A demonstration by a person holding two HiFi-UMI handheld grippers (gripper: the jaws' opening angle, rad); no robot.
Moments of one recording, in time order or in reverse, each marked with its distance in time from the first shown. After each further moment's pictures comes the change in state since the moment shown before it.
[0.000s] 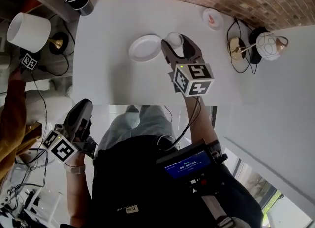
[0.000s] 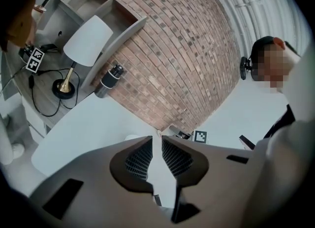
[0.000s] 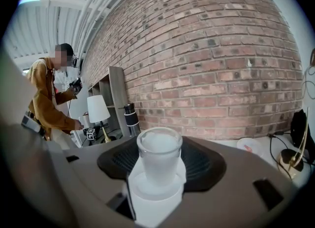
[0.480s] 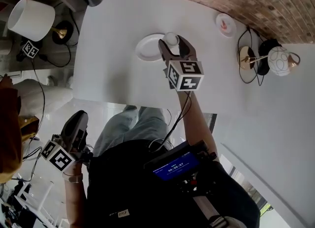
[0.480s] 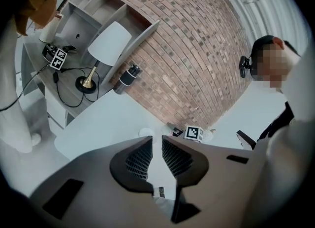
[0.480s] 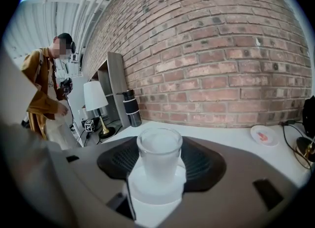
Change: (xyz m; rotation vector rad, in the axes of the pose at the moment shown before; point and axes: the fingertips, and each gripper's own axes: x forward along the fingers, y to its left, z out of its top) left arm -0.035 0.022 -0.032 -0.058 -0.008 0.135; right arm 0.064 0.006 -0.057 0.000 0.060 0.033
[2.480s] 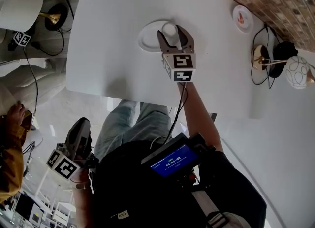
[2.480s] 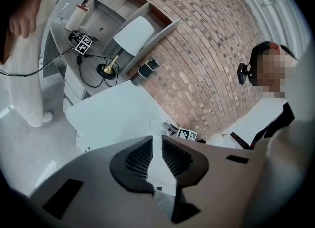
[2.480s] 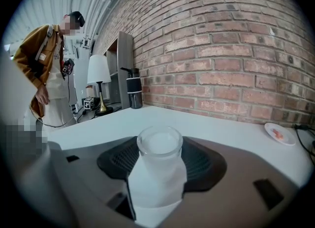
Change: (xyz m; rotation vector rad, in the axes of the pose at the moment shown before) left arm 0.001 0.022 -0.057 -0.162 -0.006 0.139; right arm 0.064 -0.006 -0.076 -0.170 0.026 0.036
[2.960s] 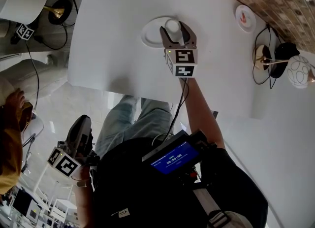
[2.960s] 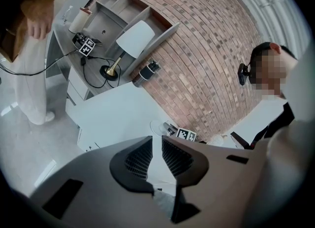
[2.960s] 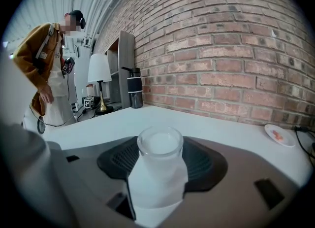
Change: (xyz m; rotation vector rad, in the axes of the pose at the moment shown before) left arm -0.012 -0.001 -0.007 -0.011 -0.026 0.013; right arm 0.002 0.001 0.001 -0.013 -0.002 -0.005
